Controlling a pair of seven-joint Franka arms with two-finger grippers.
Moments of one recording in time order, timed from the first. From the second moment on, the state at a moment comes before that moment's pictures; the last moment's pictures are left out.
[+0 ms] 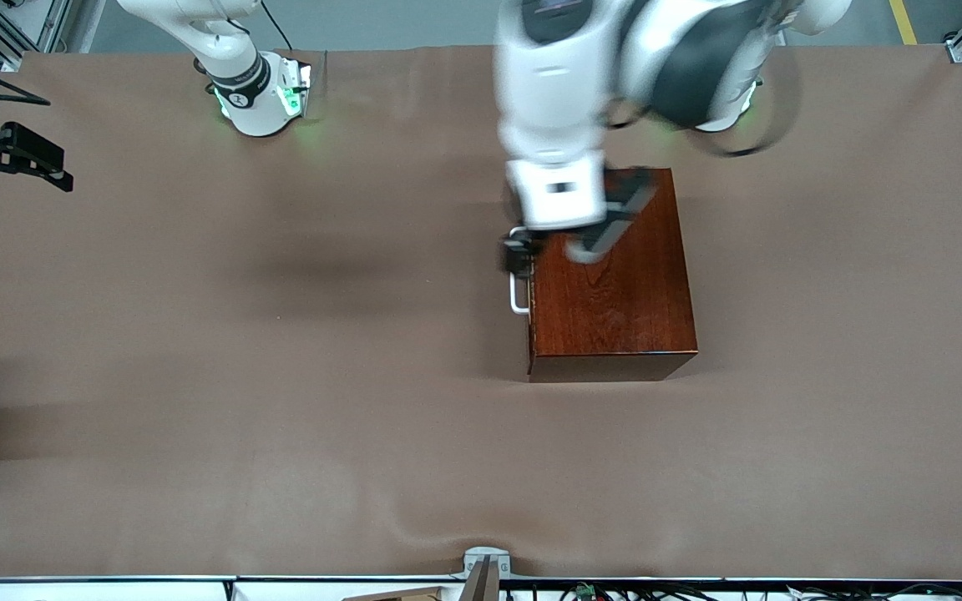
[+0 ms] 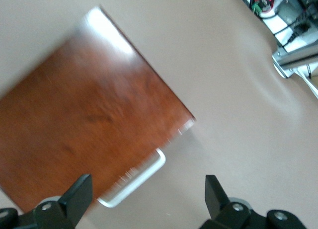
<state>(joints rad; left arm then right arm) -0.73 0.43 0.09 -1.09 0.06 1.58 -1.46 -0.01 -0.01 0.01 -1.46 0.00 1.38 -0.12</state>
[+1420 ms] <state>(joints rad) -0.07 -0.19 -0.08 -1.75 0.01 1.54 -0.17 -0.01 -0.01 0.01 -1.46 0.00 1.37 -0.12</state>
